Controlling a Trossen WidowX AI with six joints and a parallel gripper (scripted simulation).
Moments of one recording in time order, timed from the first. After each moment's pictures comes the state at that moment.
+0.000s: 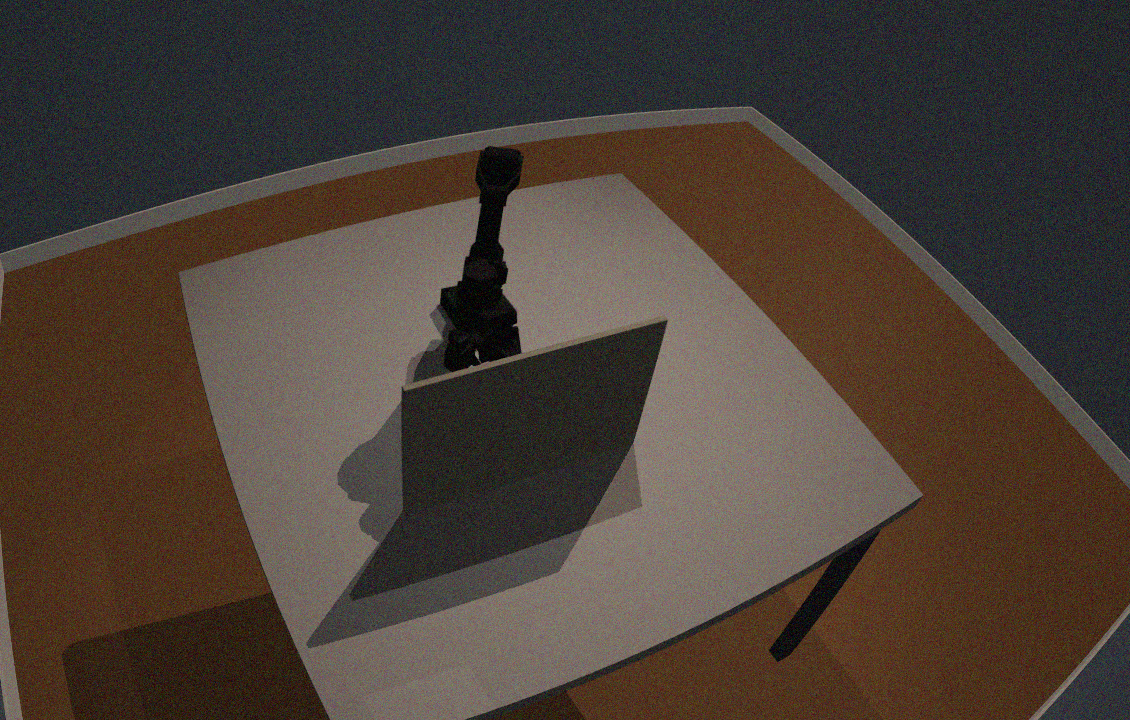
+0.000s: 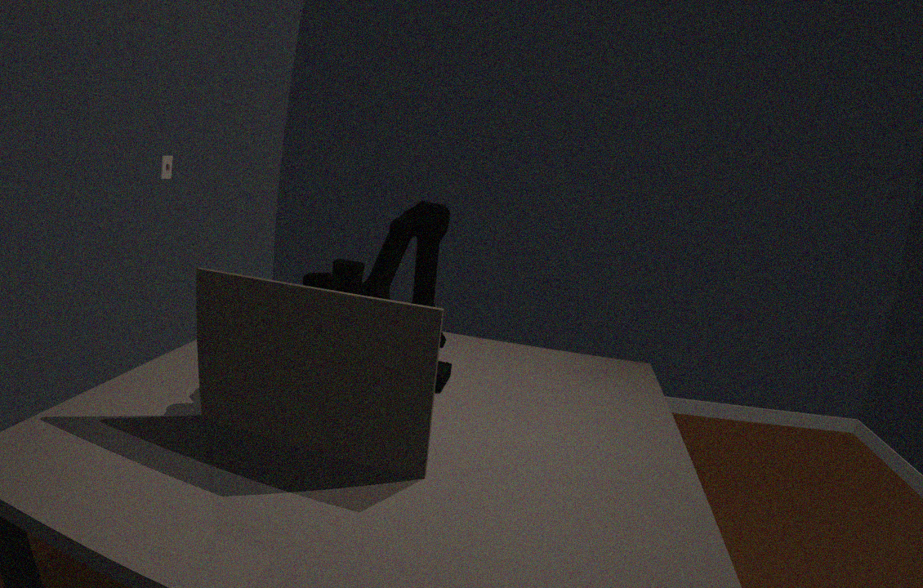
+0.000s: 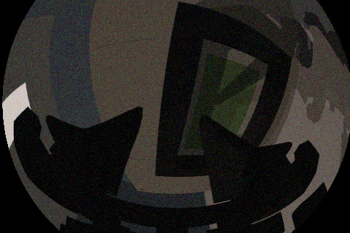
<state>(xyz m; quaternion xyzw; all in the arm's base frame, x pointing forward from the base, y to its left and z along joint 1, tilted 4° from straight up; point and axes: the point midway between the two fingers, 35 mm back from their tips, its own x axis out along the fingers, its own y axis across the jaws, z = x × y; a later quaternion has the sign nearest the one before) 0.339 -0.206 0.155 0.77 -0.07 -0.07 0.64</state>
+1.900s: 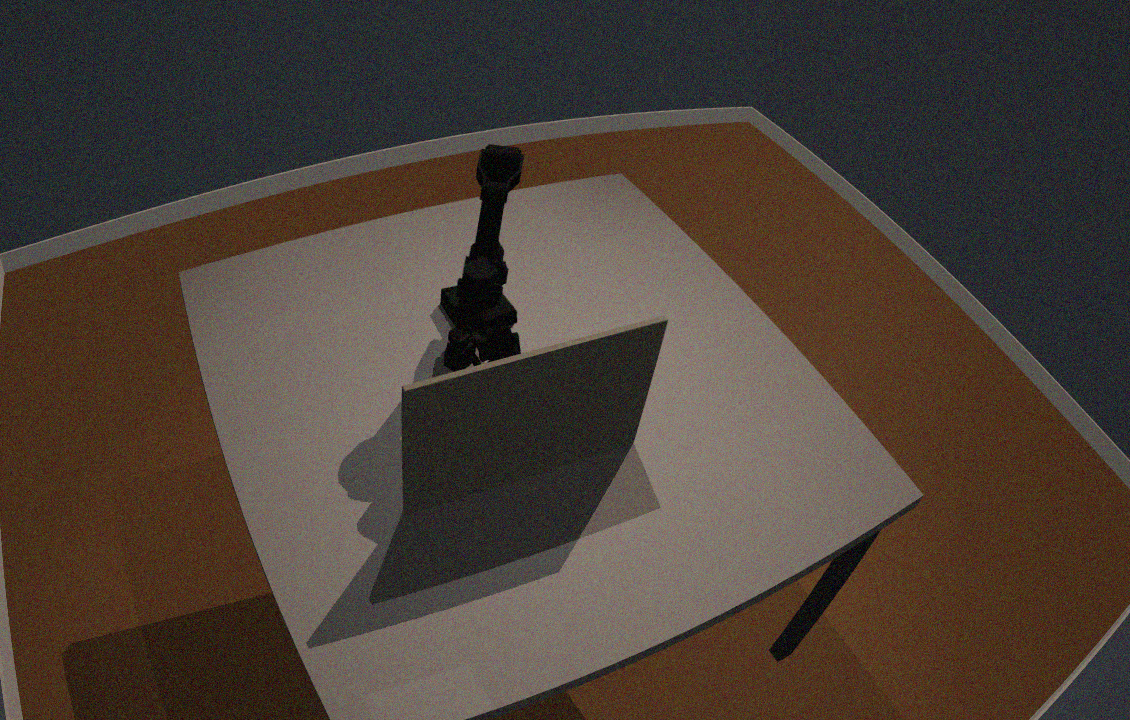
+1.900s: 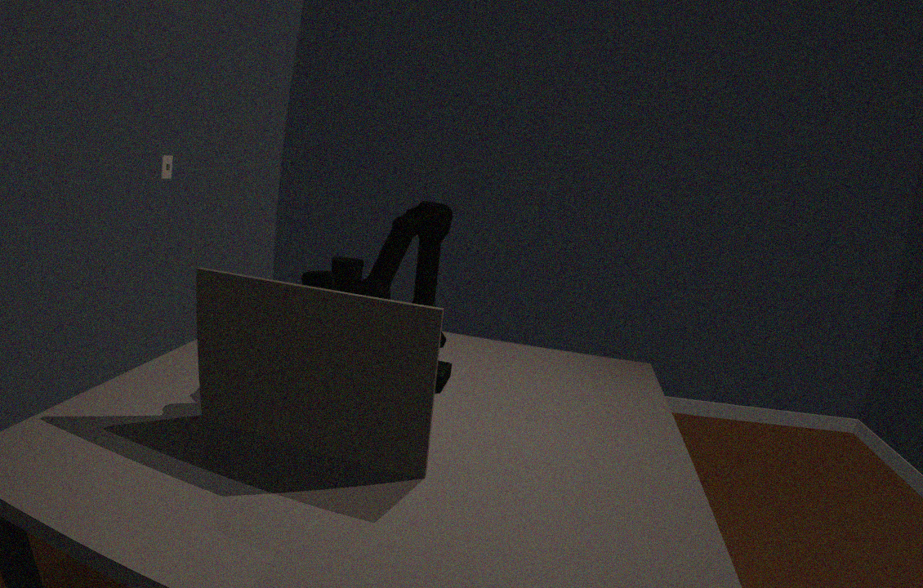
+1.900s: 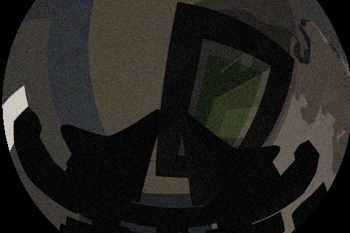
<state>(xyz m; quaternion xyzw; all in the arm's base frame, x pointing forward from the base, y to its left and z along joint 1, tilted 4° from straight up) 0.339 -0.207 0.158 0.77 -0.06 -0.08 0.63</state>
